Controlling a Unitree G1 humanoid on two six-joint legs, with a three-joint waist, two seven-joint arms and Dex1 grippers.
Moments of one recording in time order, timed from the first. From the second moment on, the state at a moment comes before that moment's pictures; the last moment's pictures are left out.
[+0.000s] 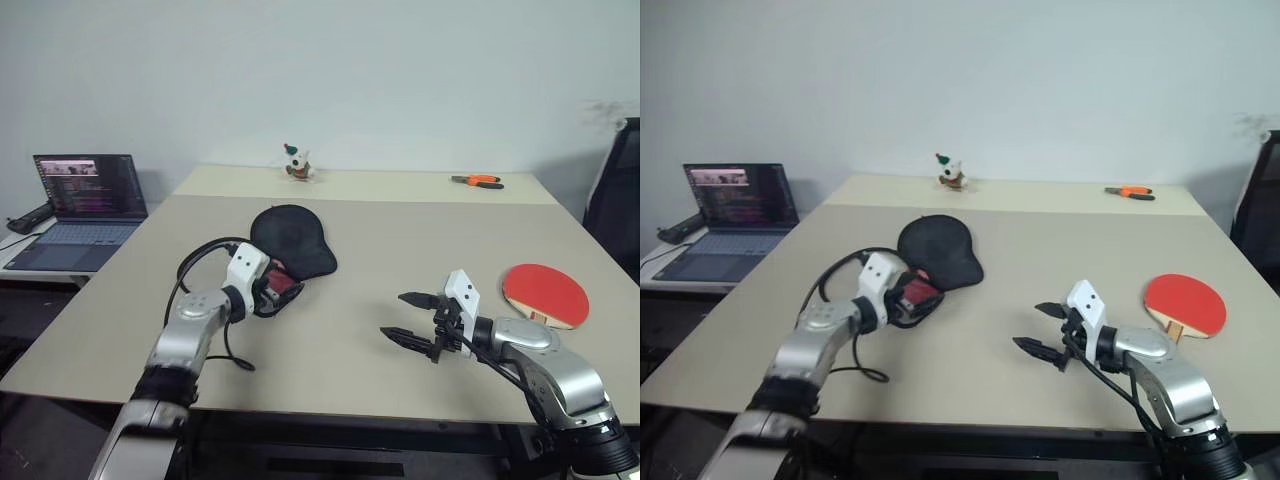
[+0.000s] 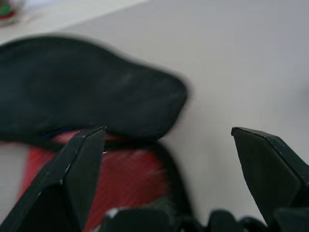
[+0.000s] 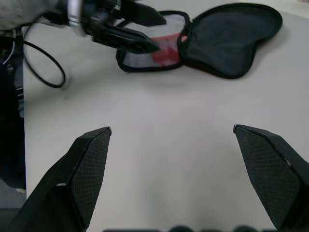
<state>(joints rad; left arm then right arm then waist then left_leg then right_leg) -0.74 0.49 -0.04 0.59 -0.16 0.17 -0.71 -0.37 -0.53 0.05 -0.24 0.38 0.55 0.85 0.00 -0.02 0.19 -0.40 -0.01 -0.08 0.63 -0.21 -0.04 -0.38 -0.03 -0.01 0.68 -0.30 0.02</state>
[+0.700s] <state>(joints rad) -1.00 0.44 -0.11 1.16 0.06 -0.16 -0.82 -0.37 -0.48 0.06 -0.25 0.37 0.53 0.79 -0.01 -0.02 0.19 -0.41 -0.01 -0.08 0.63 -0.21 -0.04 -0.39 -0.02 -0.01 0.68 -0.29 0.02</state>
